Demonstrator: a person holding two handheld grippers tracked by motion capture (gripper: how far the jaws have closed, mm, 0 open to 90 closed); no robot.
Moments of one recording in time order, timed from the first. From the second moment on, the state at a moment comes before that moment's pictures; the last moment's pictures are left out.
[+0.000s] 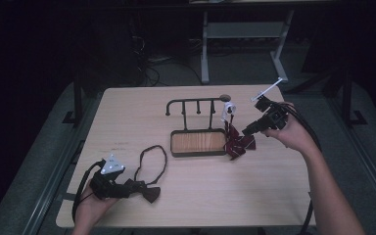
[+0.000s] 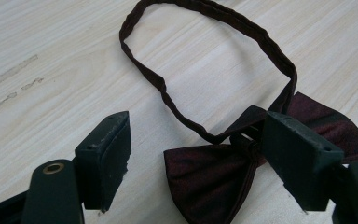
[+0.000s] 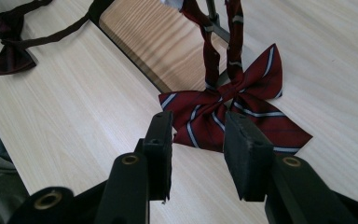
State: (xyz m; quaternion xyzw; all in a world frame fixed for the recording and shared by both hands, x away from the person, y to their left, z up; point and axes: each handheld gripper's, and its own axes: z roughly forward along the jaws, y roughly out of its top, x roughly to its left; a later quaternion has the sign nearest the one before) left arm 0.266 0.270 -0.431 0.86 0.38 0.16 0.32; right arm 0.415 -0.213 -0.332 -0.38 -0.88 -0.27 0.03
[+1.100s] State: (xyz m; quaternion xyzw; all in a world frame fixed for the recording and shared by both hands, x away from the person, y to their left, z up) left arm 0.270 0.269 -0.431 0.86 0.37 0.16 0.32; right arm 0.372 -0.228 -0.382 -0.38 -0.88 -0.28 0.04
